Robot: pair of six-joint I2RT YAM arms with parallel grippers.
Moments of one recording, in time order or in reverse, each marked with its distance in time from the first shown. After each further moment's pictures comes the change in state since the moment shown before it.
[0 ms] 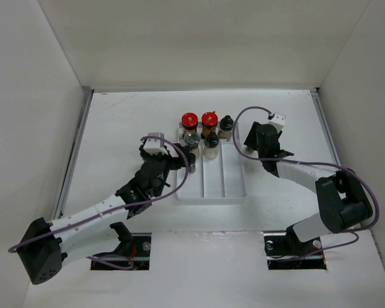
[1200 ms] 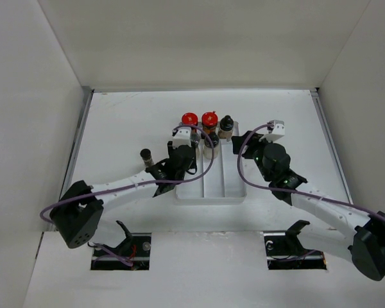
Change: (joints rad) left arm 0.016 0.359 0.237 -0.294 0.001 -0.034; right arm 0.248 -0.409 -0.167 0.126 -0.102 0.000
